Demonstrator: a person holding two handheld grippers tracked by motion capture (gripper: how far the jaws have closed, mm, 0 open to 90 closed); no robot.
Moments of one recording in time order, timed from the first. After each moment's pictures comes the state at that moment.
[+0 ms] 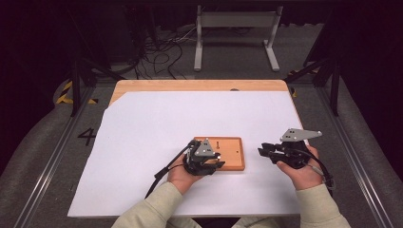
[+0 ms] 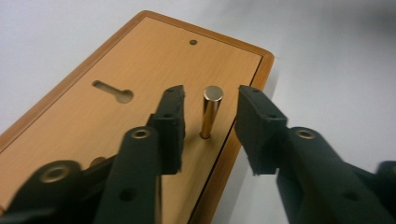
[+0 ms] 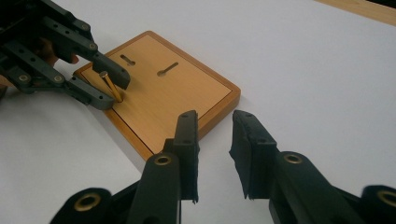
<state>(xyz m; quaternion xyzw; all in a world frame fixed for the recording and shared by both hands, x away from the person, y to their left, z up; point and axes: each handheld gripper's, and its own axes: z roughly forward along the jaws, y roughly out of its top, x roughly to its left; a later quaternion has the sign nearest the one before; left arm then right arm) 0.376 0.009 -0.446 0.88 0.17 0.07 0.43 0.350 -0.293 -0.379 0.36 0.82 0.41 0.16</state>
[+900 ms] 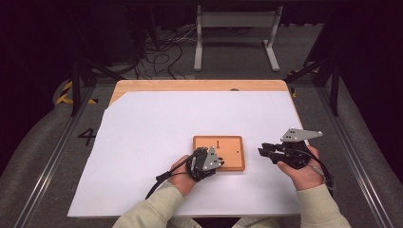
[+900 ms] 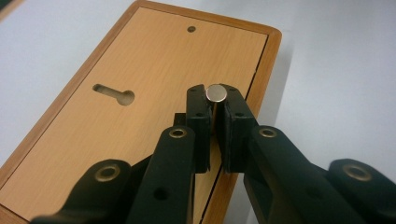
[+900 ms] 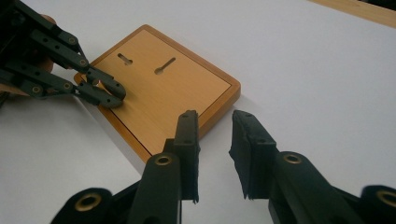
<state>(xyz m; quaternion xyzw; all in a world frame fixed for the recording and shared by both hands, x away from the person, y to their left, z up) 0.353 0.002 -0.447 0.90 0.10 0.19 0.39 0.349 -0.293 -0.378 0.36 0.82 0.41 0.16</state>
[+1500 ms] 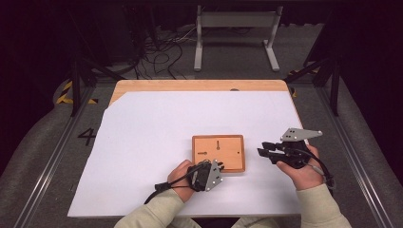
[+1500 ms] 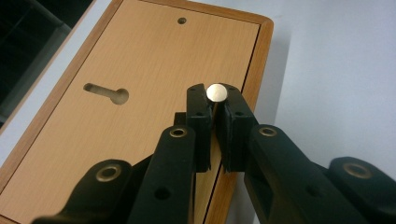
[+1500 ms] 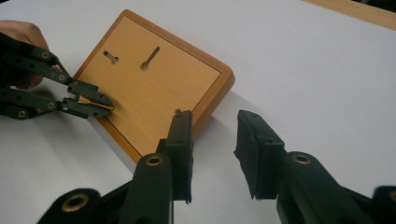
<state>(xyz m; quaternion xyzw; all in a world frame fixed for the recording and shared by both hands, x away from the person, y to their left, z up) 0.326 0.000 -0.457 0.88 0.05 0.29 0.37 0.350 -0.292 -0.376 0.36 0.82 0.41 0.16</state>
